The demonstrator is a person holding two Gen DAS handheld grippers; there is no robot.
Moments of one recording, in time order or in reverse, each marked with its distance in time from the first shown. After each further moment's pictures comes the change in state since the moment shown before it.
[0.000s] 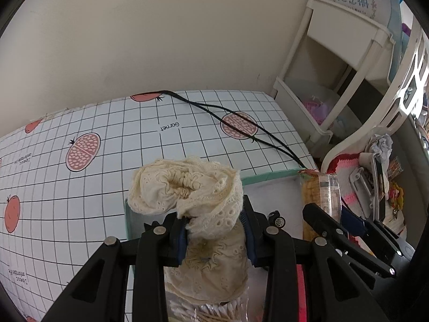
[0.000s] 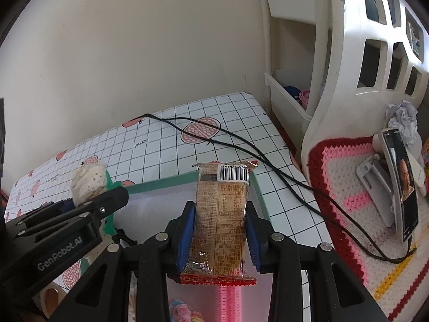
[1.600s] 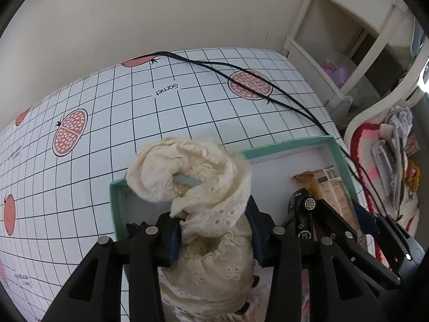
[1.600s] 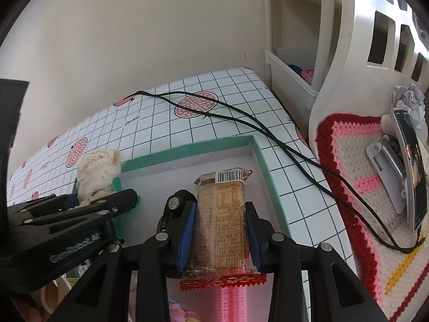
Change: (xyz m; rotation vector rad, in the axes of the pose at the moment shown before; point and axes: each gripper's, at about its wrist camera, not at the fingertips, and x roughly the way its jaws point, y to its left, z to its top) left arm 0.040 0.002 -0.002 0.032 0.179 0.043; right arm 0.026 0.000 -0.014 0.005 0.082 -0.013
